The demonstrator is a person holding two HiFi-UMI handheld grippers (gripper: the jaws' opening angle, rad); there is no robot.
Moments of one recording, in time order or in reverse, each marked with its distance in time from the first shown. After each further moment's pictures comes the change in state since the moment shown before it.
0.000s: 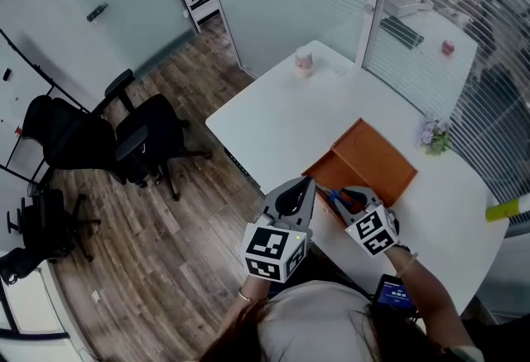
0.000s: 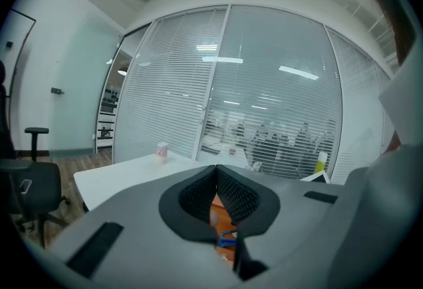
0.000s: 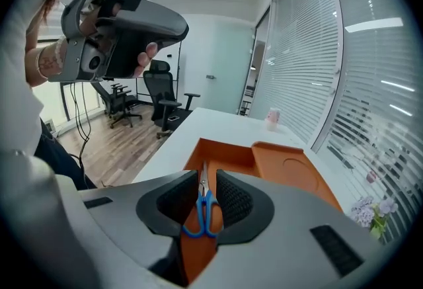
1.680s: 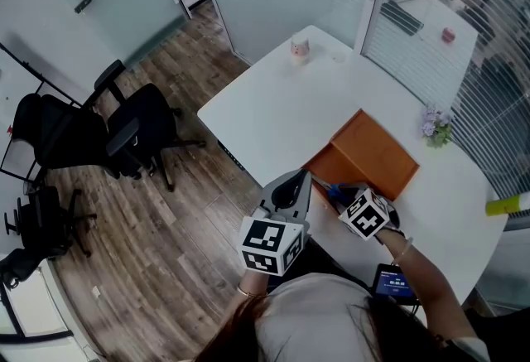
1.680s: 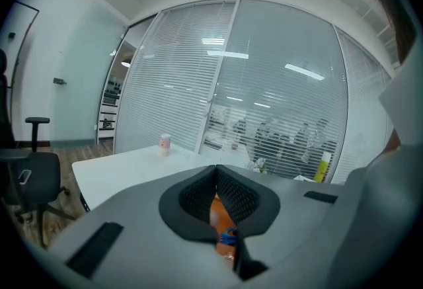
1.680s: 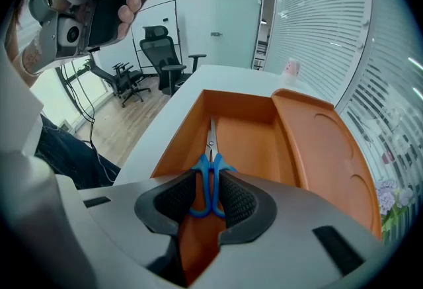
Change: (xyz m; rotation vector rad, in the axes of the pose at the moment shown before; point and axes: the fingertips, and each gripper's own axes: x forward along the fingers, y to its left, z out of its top) left arm 0.017 0.020 -0.016 -0.051 0.048 0.004; right arm 0.035 0.009 -0.053 0.035 0.346 0.152
